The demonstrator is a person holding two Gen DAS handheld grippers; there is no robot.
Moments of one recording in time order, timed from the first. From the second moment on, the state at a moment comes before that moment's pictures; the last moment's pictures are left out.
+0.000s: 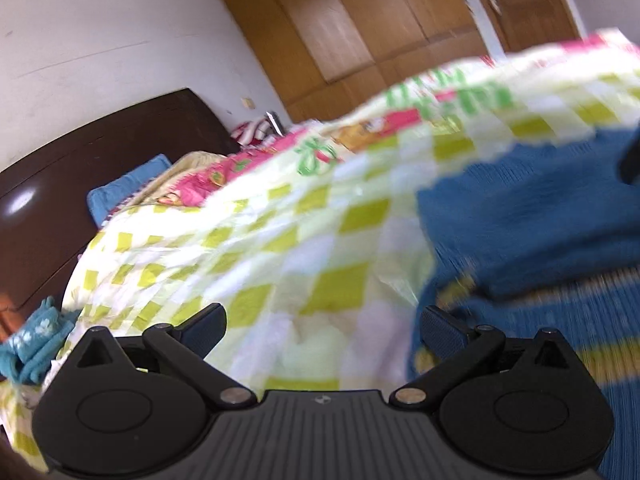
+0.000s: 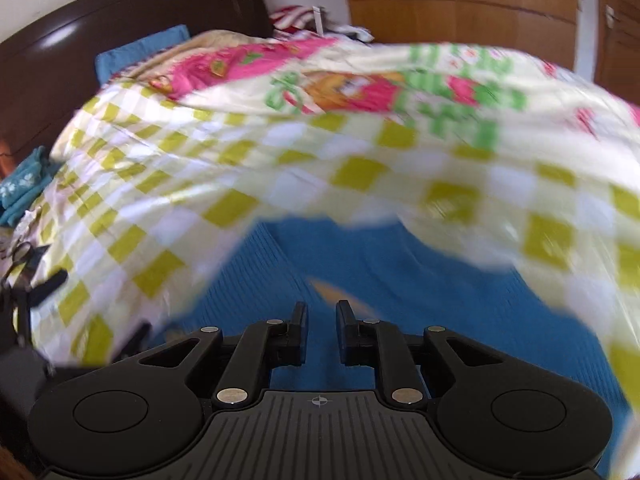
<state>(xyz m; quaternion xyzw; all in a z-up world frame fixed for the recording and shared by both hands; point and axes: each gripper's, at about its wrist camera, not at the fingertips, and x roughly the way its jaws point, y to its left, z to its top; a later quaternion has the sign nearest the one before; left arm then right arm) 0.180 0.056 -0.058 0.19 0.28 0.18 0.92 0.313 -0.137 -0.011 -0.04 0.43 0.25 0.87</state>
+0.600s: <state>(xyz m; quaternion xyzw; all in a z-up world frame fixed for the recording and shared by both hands) 0.080 0.057 -0.036 0.21 0.39 0.05 0.89 0.127 -0.288 -0.023 0.09 0.52 0.16 0.83</state>
